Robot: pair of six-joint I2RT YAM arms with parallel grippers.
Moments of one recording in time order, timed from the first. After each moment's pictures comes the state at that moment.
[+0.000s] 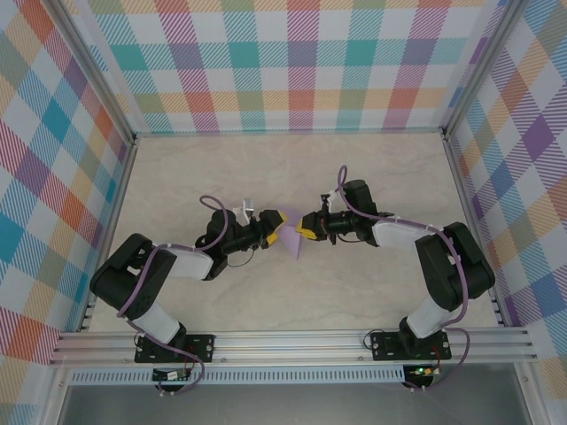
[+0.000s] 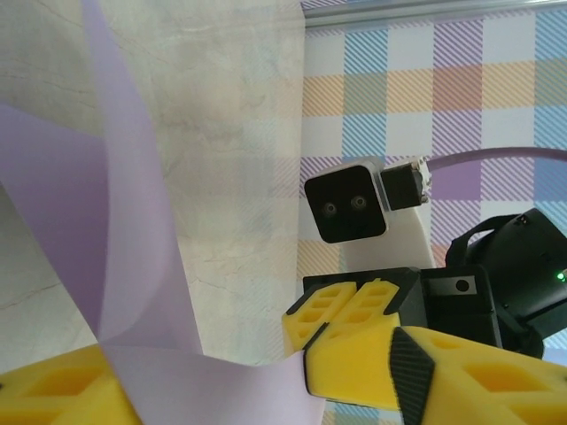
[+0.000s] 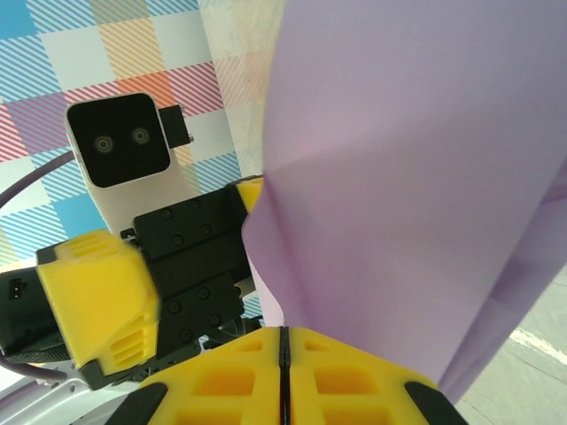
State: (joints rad) left arm -0.53 1.60 0.49 0.87 0.50 -1.34; right arm 0.44 1.63 0.80 0.15 -0.94 1.13
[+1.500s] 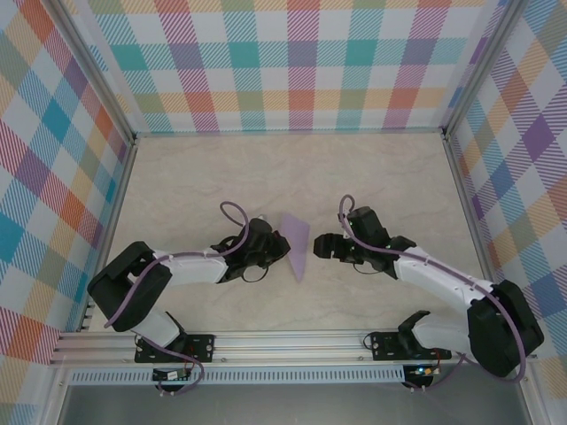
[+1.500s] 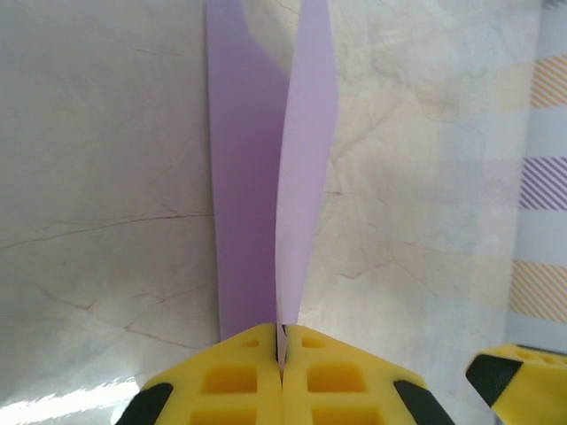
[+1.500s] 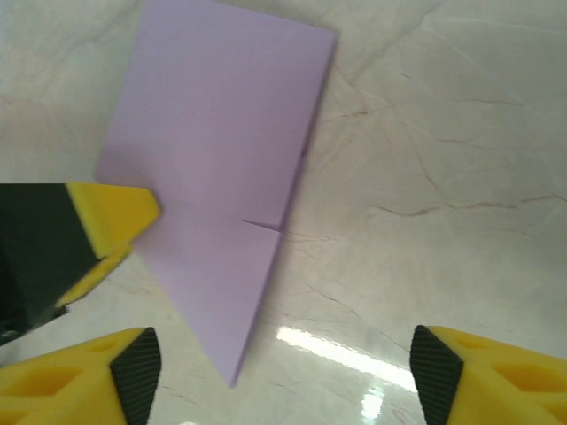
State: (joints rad) left arm -0.81 1.53 0.64 0.20 0.02 -1.20; right arm 0.61 1.17 0.59 -0.27 -0.22 0.64
